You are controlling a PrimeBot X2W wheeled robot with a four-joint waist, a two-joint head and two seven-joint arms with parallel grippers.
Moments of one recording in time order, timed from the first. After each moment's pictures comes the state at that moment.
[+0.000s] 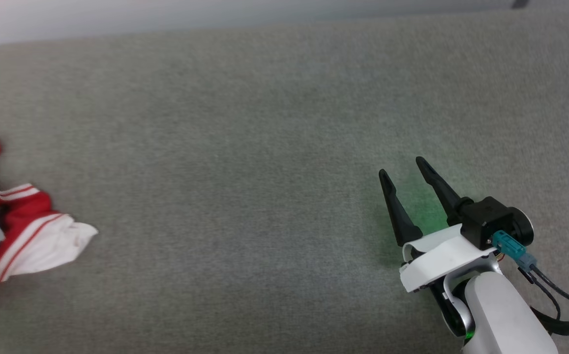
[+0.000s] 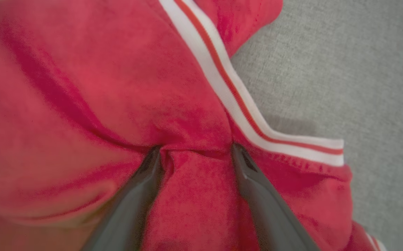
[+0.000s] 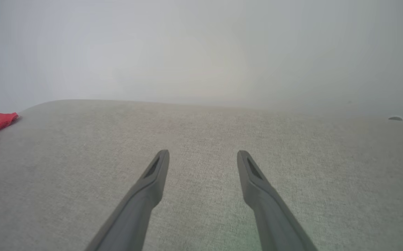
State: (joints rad) left arm -0.87 0.60 -0.17 1.25 -0.73 -0.11 0.36; right arm -0.40 -0.07 0.26 0.35 0.19 0.13 -0.26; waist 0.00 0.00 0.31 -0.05
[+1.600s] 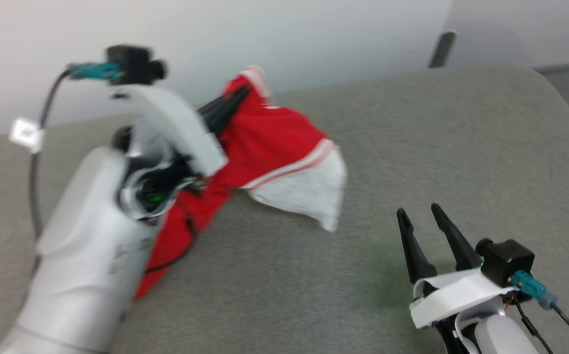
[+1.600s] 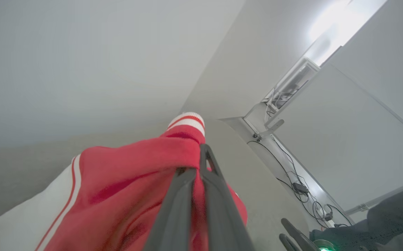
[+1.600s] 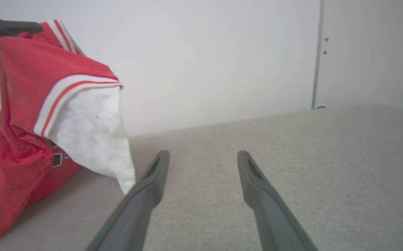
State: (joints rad) left arm -0.83 0.32 -0.41 0.43 -1.08 -0.11 0.36; right arm -0.24 -0.05 0.21 0.33 0.32 0.13 -0.26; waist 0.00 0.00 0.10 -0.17
